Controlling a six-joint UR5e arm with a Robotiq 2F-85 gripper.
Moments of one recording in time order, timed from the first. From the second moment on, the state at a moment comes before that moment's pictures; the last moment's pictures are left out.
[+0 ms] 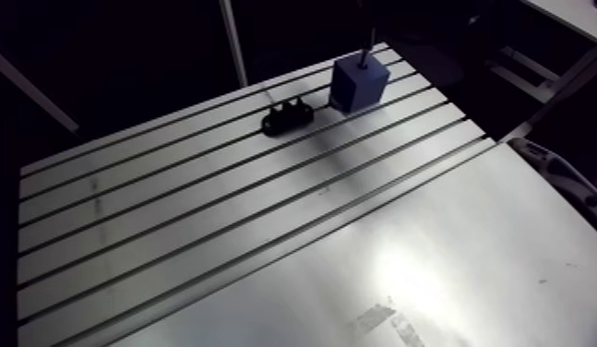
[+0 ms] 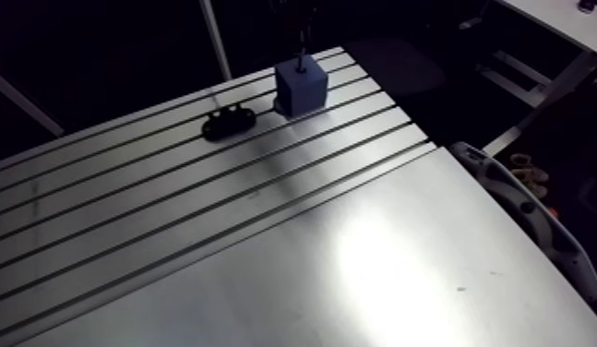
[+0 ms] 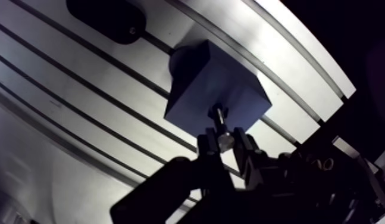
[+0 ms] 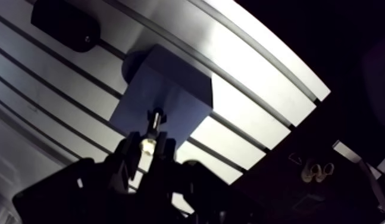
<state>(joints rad) -0.49 -0.99 1.36 -1.80 -1.71 -2.68</state>
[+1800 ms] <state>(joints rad) -0.50 -0.99 1.36 -1.80 -1.71 -2.68</state>
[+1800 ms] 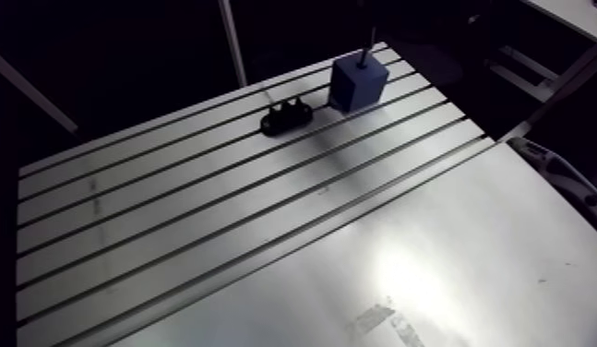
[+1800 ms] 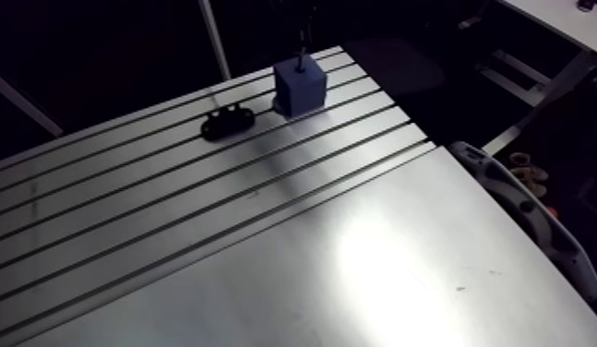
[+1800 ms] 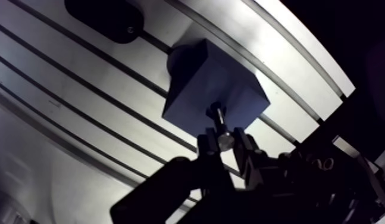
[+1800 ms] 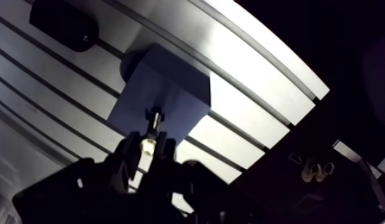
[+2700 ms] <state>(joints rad) -0.50 -0.99 1.37 -1.80 -1.71 -2.68</state>
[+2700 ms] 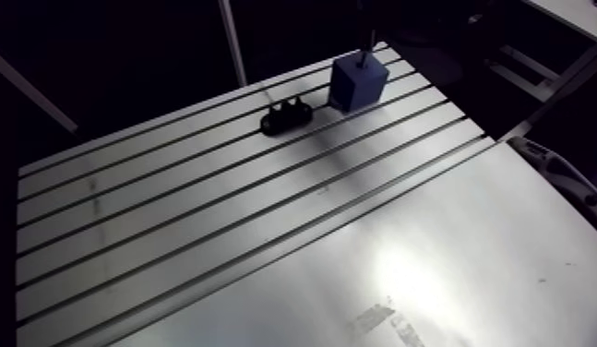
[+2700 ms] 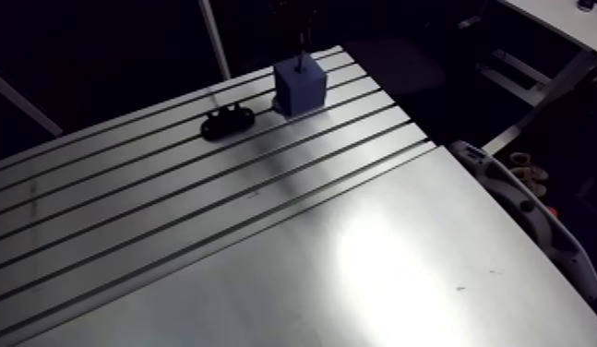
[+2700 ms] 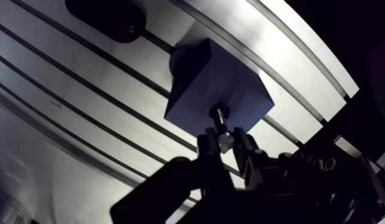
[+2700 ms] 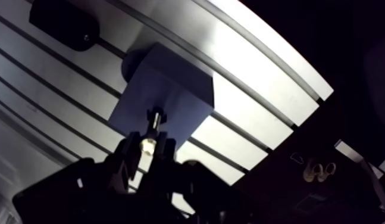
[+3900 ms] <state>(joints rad) -0.49 -0.99 1.39 -1.84 -1.71 -2.68</state>
